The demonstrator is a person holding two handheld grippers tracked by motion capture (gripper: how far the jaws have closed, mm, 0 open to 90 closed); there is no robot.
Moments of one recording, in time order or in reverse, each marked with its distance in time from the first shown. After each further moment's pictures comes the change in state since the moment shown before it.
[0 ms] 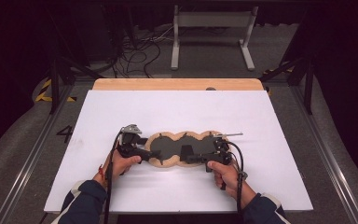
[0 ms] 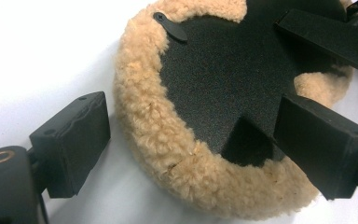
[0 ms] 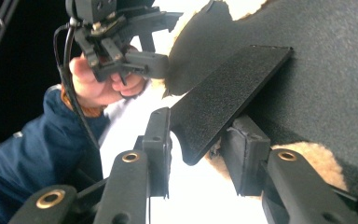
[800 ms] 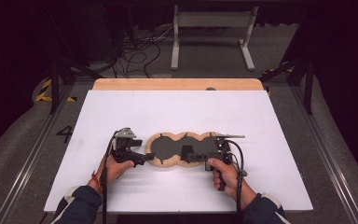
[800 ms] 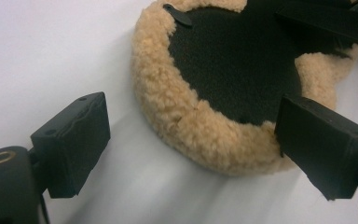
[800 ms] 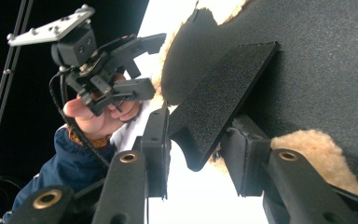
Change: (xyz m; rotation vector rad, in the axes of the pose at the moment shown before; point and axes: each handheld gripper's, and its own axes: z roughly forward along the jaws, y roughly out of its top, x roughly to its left) left arm -0.005 -0.012 -0.016 -0.015 0.063 0.036; right arm -0.001 -0.002 -0.001 -0.043 -0.011 0.211
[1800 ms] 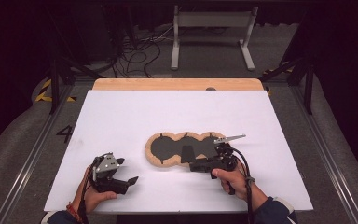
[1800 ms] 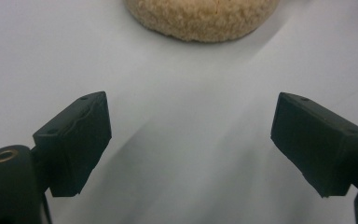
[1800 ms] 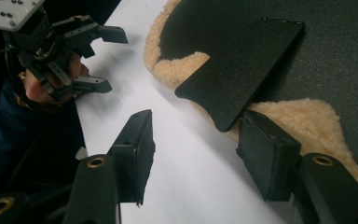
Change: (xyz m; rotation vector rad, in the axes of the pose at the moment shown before) left arm -0.041 -0.062 -0.056 0.005 0.158 0.180; right arm 0.017 -0.008 -0.013 0.115 -0.094 -0.309
